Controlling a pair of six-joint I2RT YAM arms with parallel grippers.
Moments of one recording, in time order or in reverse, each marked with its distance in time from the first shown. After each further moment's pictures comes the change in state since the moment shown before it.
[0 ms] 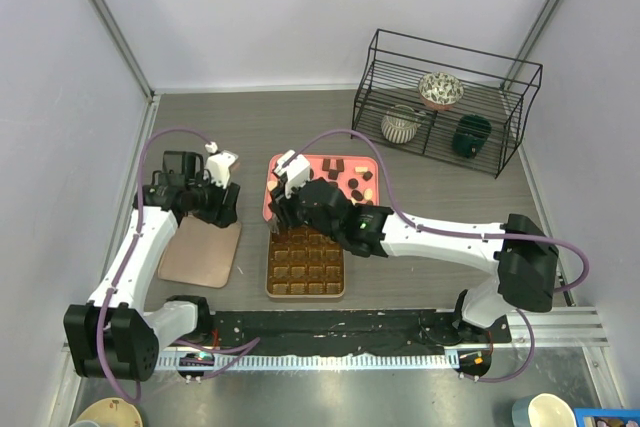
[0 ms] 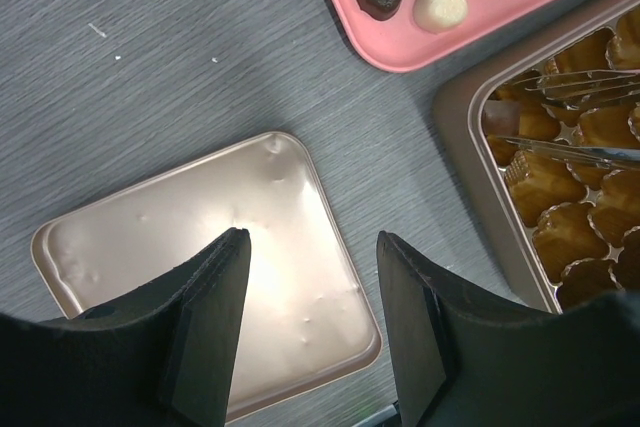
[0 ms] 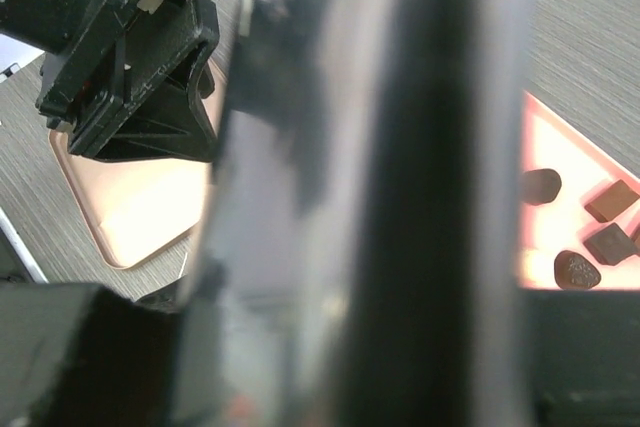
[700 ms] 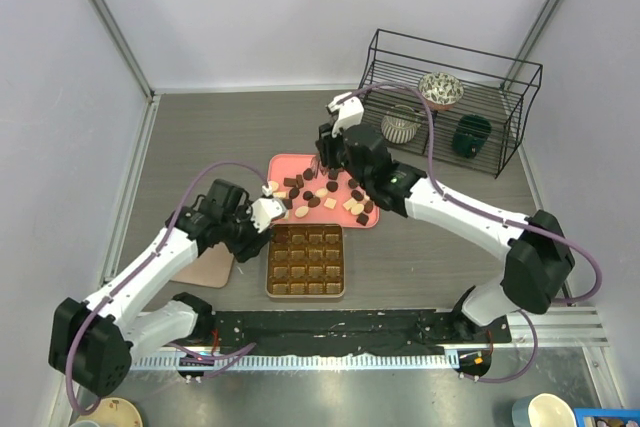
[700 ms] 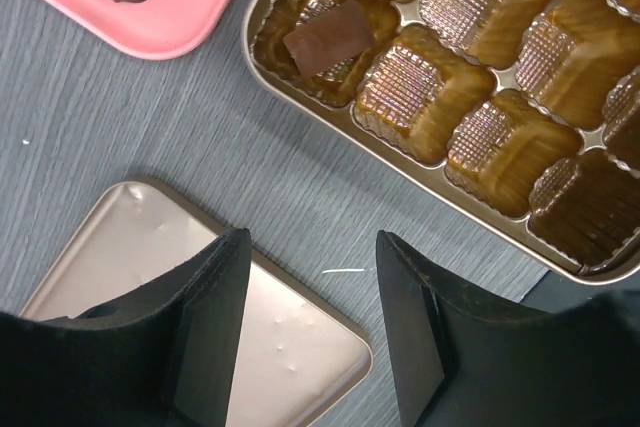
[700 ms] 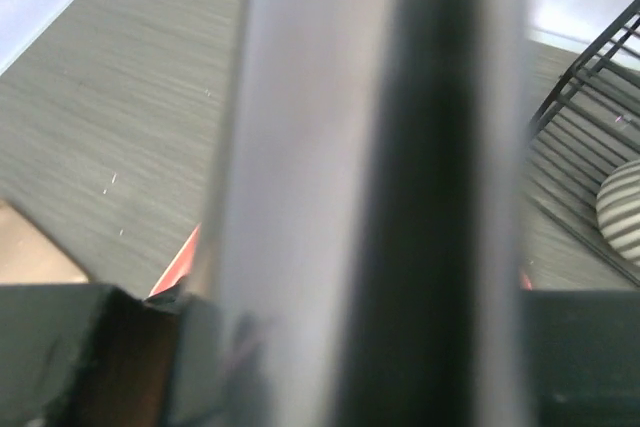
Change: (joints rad) left arm -0.378 -0.070 -0.185 0.055 -0.080 0.168; right arm -0.309 -0.050 0.041 -0.021 0.024 -0.026
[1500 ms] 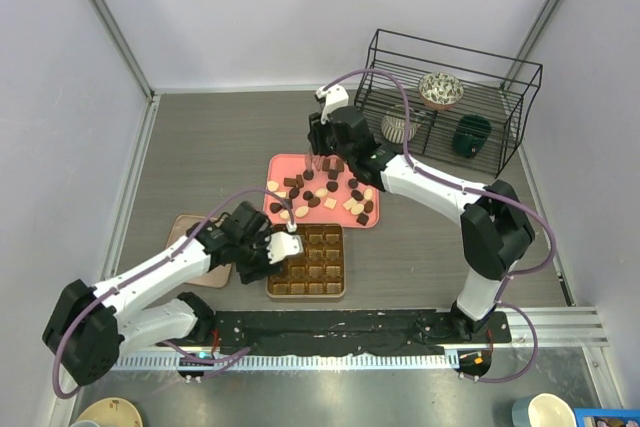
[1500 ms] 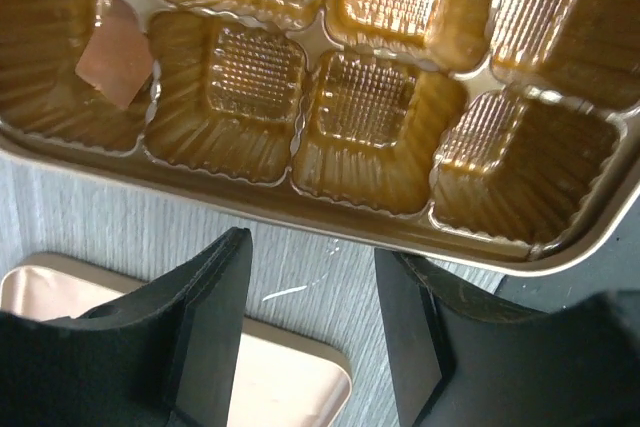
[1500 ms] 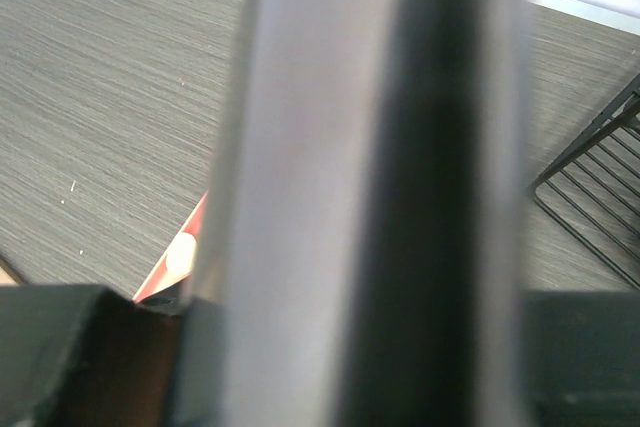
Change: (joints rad) left arm -0.225 0.001 -0.116 0.009 -0.039 0.125; right arm -0.128 0.262 0.181 -0.006 -0.132 0.004
